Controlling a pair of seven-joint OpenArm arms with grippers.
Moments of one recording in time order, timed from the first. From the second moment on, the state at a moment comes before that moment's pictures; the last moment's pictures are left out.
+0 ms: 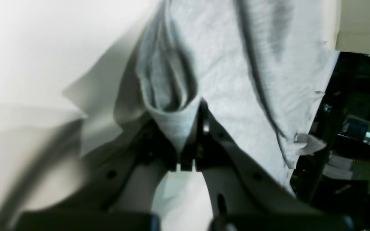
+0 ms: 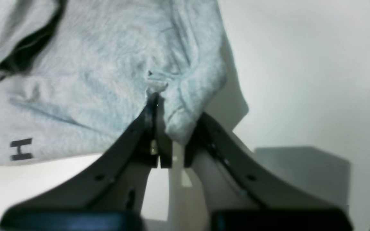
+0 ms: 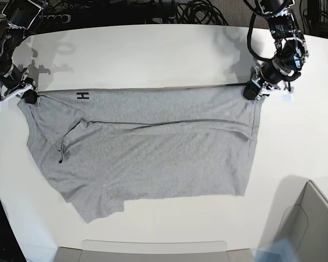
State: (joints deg) left arm 12.6 -10.8 -27.5 82.4 -62.9 -0.4 55.3; right arm -4.4 23.4 39.8 67.9 36.3 34.7 -48.6
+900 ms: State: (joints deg) left arm 28.3 -11.5 -42.1 96.3 -62.6 -0.5 69.7; right arm -24.2 19.2 39.9 89.6 36.8 34.9 -54.1
